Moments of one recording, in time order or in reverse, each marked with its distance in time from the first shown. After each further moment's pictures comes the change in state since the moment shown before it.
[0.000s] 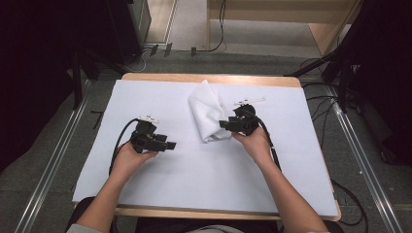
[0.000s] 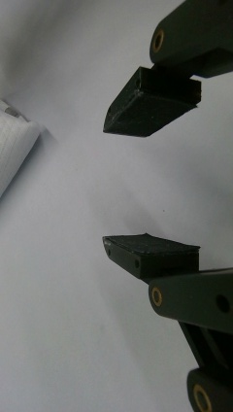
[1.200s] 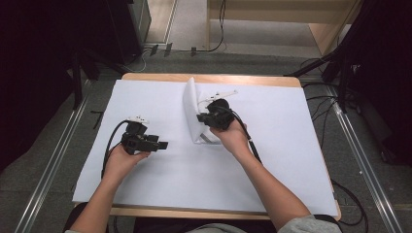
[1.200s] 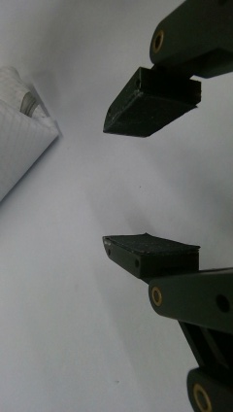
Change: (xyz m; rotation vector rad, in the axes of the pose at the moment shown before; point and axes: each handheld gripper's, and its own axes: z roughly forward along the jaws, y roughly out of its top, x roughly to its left) left arm 0.011 -0.012 -0.017 -0.028 0.029 -0.055; right arm 0.071 0.035 0.021 -0.024 0.121 -0.185
